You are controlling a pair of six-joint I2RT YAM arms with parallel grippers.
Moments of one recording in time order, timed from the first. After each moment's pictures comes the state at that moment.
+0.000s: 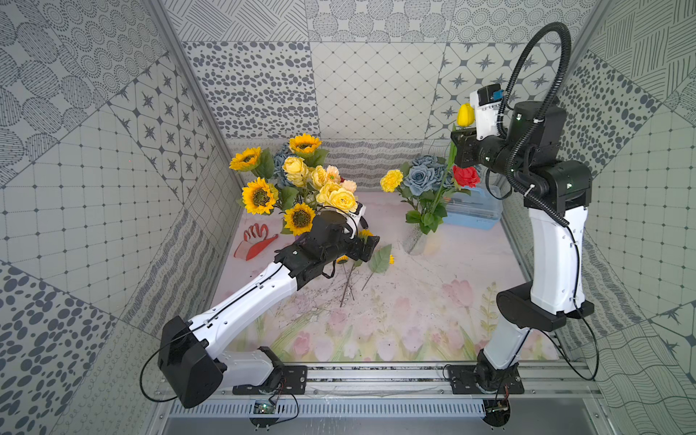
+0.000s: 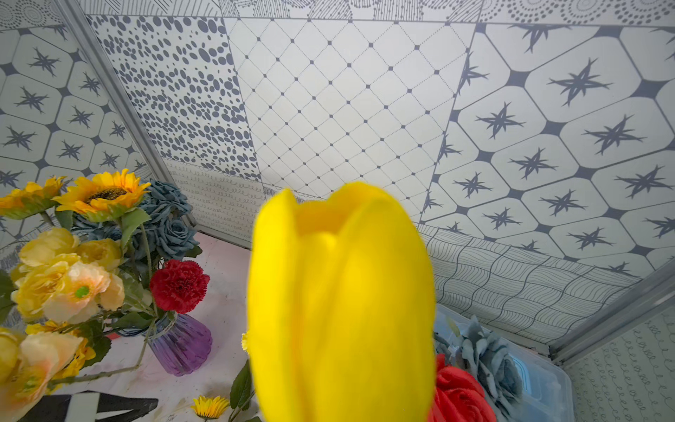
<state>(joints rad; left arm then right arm) -0.71 1.29 1.14 -0.31 0.03 -0.12 0.34 1.78 2.76 -1.19 -0.03 -0.01</state>
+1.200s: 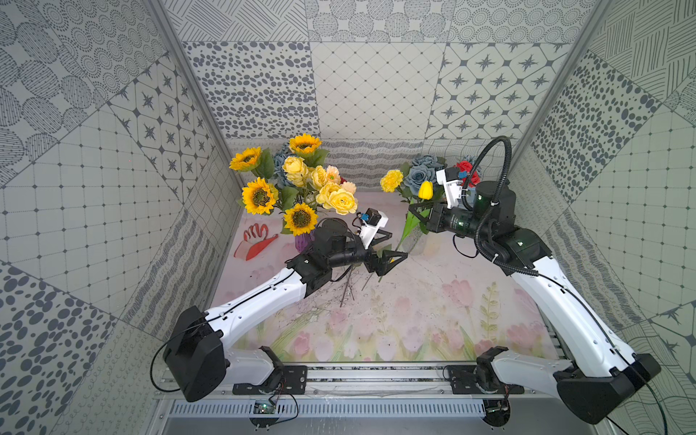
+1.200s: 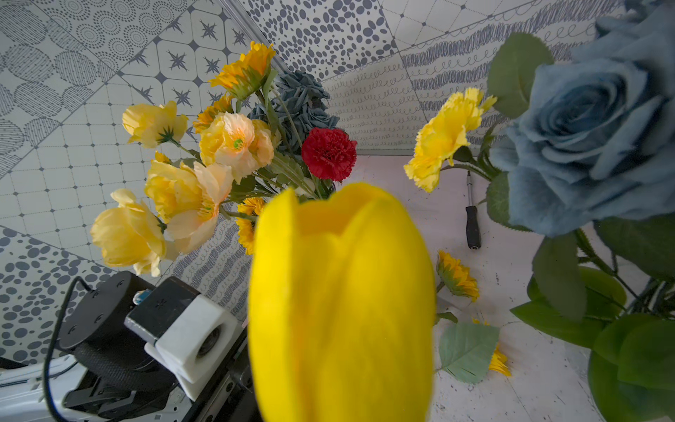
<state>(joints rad) -0.76 1.33 1.00 0.17 0.56 -0.18 0.45 1.20 1.38 -0.46 -0.46 0.49</state>
